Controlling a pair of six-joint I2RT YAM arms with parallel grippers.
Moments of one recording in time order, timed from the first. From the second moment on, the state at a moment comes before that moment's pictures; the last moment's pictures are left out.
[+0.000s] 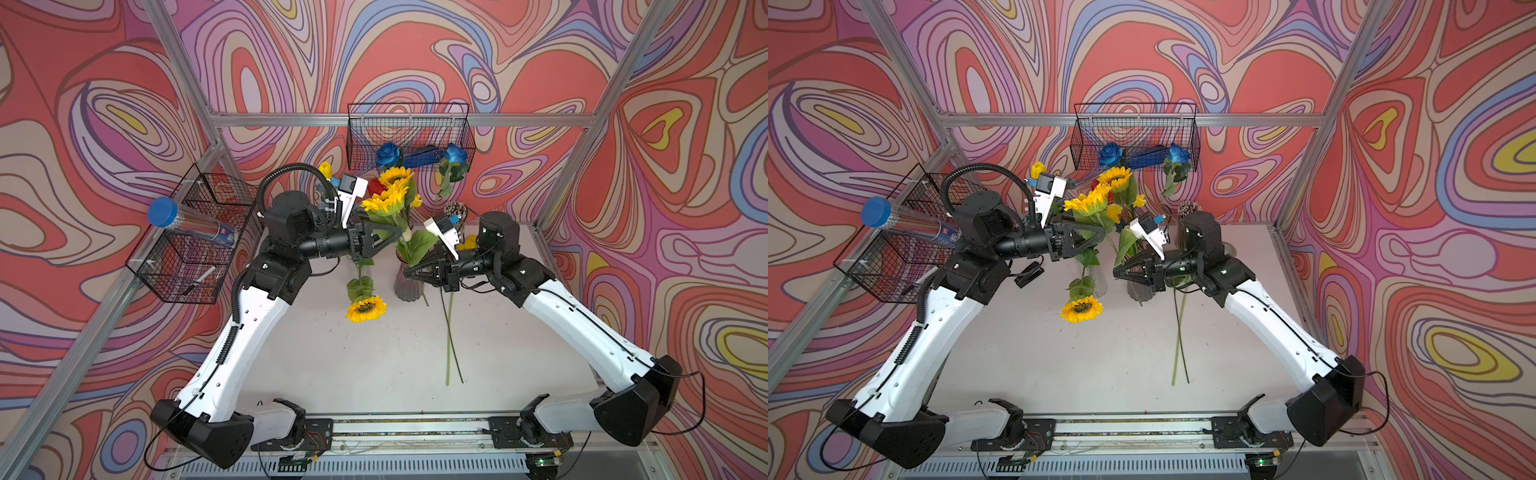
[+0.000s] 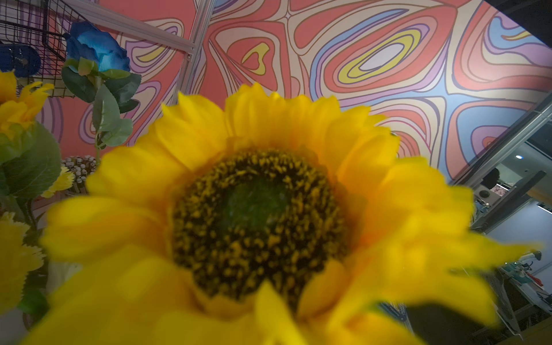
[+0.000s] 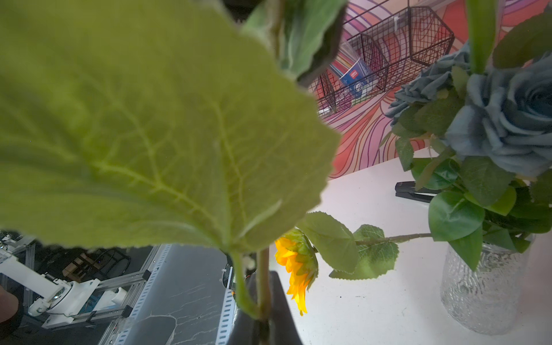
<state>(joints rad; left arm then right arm) -0.38 1.29 1.56 -0.28 0.94 -0.49 0.53 1.38 1.38 -0.21 -1.11 0.17</state>
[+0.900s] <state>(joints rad) -0.07 0.86 1.03 -0.19 0.62 -0.53 0.14 1.14 1.05 -0.09 -0.70 0.49</state>
